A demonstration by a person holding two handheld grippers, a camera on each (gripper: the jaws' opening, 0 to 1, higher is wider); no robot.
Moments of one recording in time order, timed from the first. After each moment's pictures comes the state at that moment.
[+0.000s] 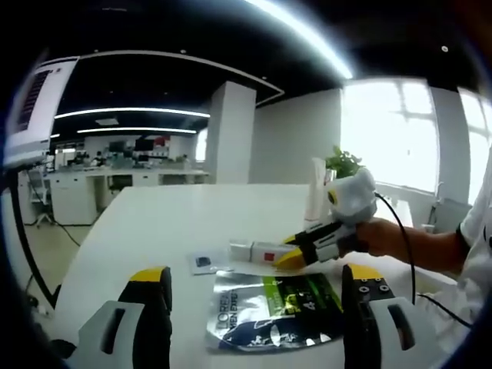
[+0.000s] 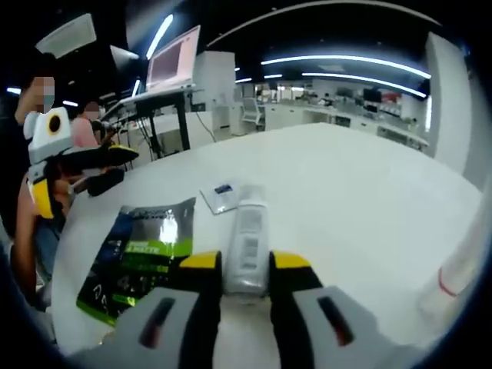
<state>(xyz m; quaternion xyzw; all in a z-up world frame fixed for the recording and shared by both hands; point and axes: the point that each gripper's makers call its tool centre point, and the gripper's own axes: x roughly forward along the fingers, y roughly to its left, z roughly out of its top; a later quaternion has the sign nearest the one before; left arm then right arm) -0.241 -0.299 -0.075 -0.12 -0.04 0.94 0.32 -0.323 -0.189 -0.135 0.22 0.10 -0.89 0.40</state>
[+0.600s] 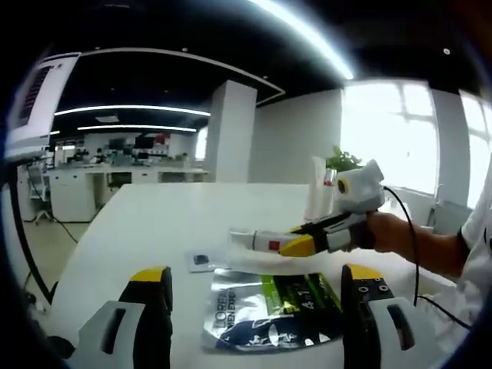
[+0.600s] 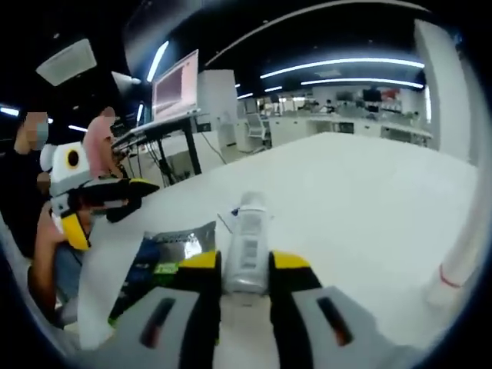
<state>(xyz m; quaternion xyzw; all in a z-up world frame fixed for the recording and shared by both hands) -0.241 -0.297 -0.078 -0.13 -0.05 0.93 0.33 -0.304 -0.197 -0.103 0.19 0.03 -0.89 0.42</state>
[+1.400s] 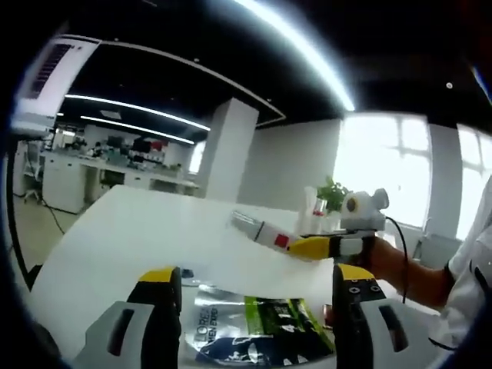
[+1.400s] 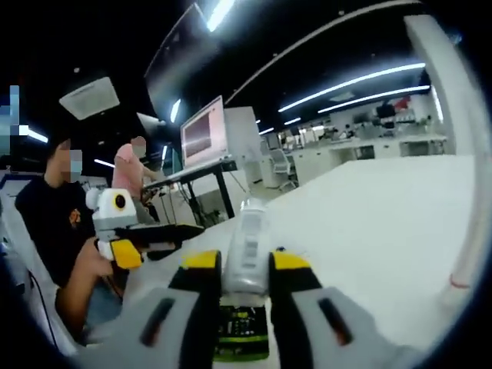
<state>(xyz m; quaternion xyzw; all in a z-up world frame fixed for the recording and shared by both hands) -0.239 -0.291 -0.055 -0.08 -0.13 0.92 0.36 -0.276 -0.210 -0.049 0.10 -0.06 -0.87 0.49</state>
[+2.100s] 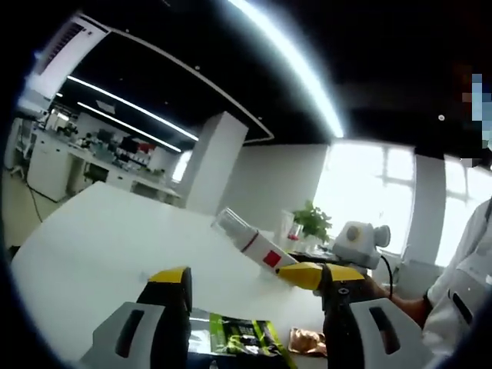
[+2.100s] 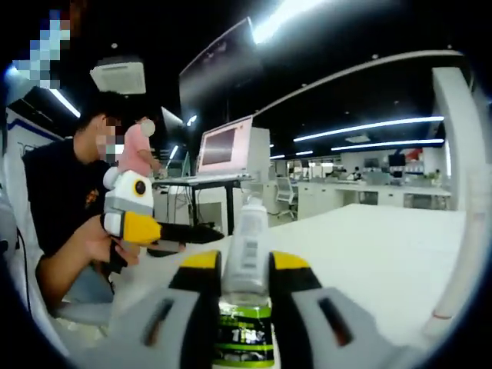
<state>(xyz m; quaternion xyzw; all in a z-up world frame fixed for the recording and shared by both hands) -0.229 -0.270 -0.029 -0.05 -0.20 0.89 0.40 -0.244 -0.223 -0.029 0.00 0.02 -0.87 0.50</state>
